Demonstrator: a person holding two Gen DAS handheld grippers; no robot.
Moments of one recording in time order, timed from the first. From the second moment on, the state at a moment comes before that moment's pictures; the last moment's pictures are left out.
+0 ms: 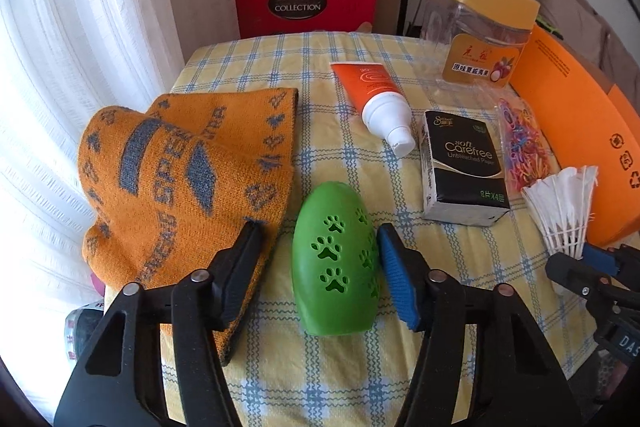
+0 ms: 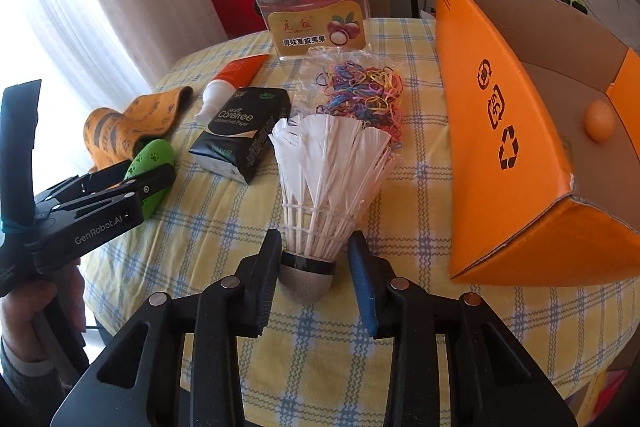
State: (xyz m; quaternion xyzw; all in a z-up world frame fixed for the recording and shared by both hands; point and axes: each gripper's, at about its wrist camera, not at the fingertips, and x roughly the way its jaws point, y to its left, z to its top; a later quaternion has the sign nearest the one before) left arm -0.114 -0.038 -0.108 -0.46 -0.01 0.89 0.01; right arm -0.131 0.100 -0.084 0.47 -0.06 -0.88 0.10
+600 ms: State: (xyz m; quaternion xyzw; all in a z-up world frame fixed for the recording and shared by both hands) left arm -0.083 -0.062 -0.071 -0.43 -0.10 0.90 0.05; right arm -0.104 0.106 -0.051 0.43 -0.06 -0.89 0.14
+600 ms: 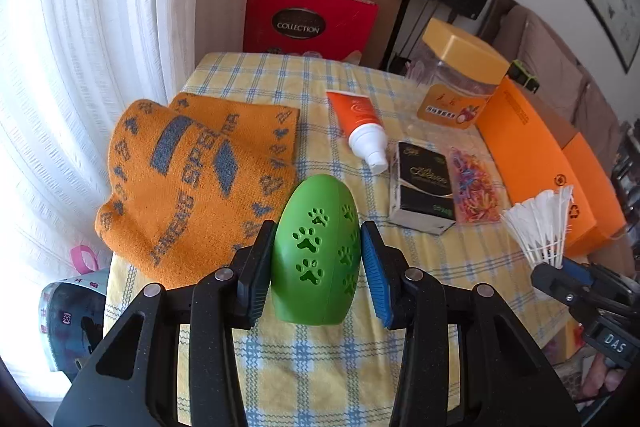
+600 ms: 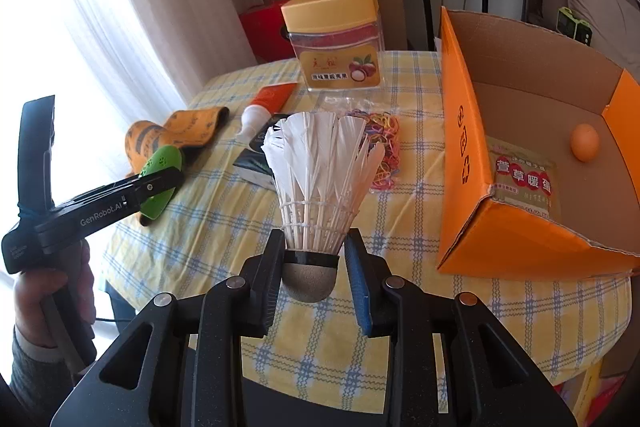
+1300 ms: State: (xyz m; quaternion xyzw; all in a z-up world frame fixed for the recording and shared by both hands) left arm -0.089 0.041 0.007 -0.39 -0.10 0.89 0.20; right arm -0.078 0.186 0.035 0.35 -0.09 -0.93 0.10
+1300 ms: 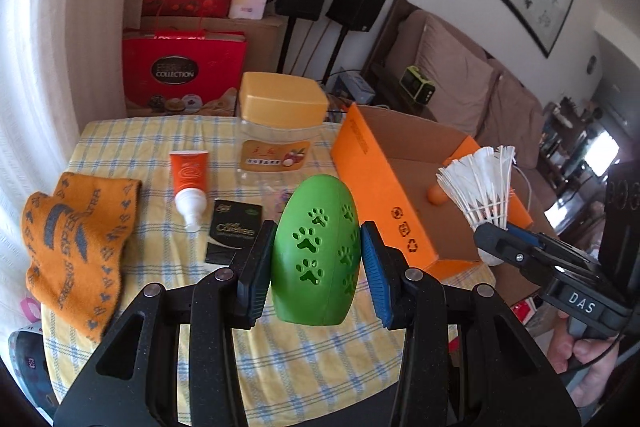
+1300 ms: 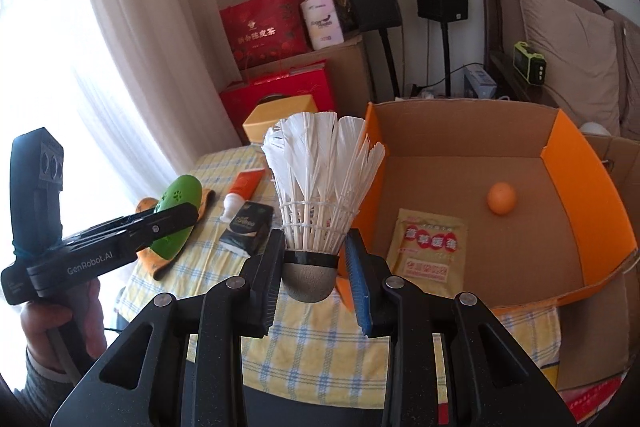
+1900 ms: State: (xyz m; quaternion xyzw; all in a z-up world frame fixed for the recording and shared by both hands) left arm -0.131 0.173 0.007 -0.41 -0.07 0.86 0.29; right arm -0.089 0.292 0.015 0.38 -0.11 -0.92 -0.02
